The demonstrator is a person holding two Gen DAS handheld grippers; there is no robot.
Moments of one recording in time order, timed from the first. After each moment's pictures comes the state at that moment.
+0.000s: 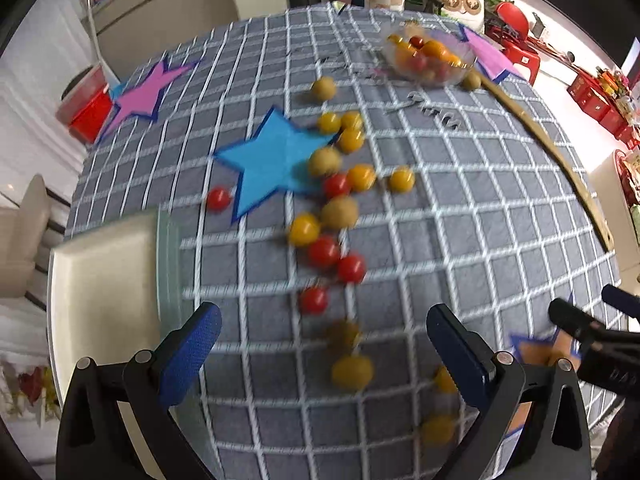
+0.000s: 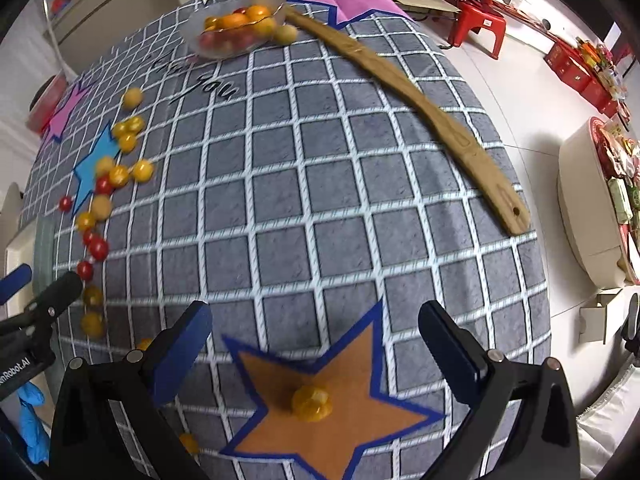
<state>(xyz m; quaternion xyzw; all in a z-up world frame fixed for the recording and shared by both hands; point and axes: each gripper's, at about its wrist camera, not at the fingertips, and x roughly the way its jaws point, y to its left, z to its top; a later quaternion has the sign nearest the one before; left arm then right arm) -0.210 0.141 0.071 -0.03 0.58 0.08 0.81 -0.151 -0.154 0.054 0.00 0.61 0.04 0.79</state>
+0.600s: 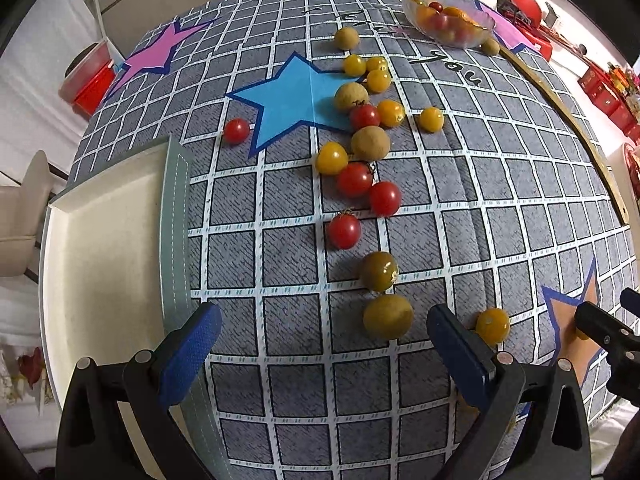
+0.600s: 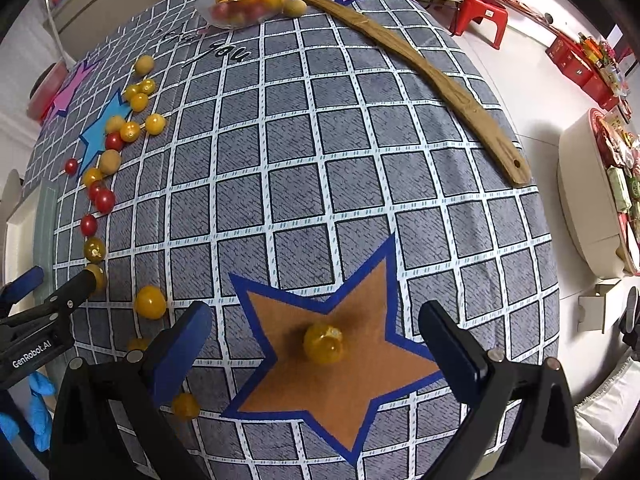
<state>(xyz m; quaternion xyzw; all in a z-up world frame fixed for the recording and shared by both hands) -0.221 0.140 0.041 -0.04 0.61 0.09 0.79 -0.181 -0.148 0.049 -0.01 0.62 0.04 0.78</state>
